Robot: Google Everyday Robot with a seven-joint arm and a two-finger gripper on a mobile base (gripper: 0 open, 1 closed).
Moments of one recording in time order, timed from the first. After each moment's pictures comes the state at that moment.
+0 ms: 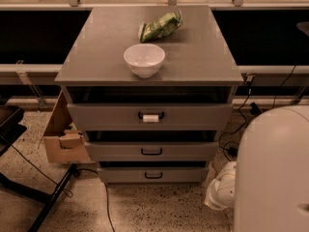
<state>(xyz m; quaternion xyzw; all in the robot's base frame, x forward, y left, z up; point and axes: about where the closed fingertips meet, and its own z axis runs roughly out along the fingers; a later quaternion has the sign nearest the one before) 0.452 -0.224 0.384 -0.54 0.83 -0.03 0.10</state>
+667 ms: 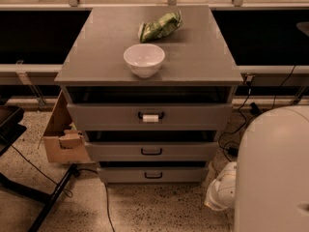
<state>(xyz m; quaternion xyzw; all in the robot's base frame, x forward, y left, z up) 0.452 -0.224 0.384 -0.54 0.83 -0.03 0.10</state>
